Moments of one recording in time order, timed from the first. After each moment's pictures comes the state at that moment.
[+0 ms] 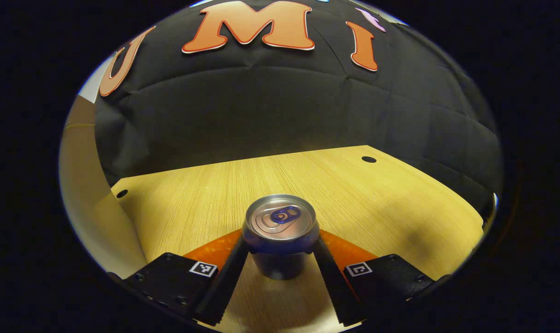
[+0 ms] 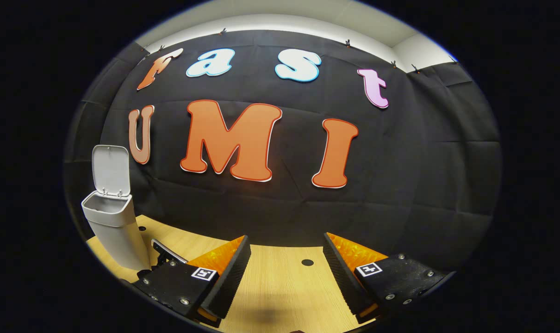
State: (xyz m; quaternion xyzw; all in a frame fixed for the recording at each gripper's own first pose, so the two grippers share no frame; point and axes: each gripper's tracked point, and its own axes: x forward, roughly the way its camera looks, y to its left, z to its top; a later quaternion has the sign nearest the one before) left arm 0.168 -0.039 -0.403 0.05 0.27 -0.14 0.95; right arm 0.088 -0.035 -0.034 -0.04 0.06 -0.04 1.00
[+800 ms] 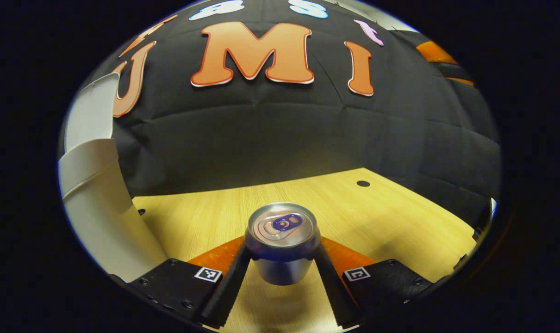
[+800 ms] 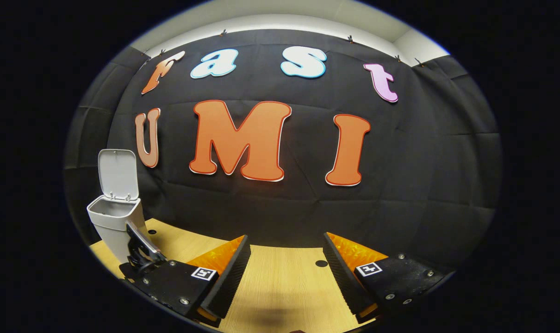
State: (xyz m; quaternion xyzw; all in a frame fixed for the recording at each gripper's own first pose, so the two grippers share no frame) left arm 0.142 -0.022 -0.300 0.05 0.20 -0.13 0.97; right arm 0.105 -0.014 -0.041 -0.02 0.05 0.00 1.00
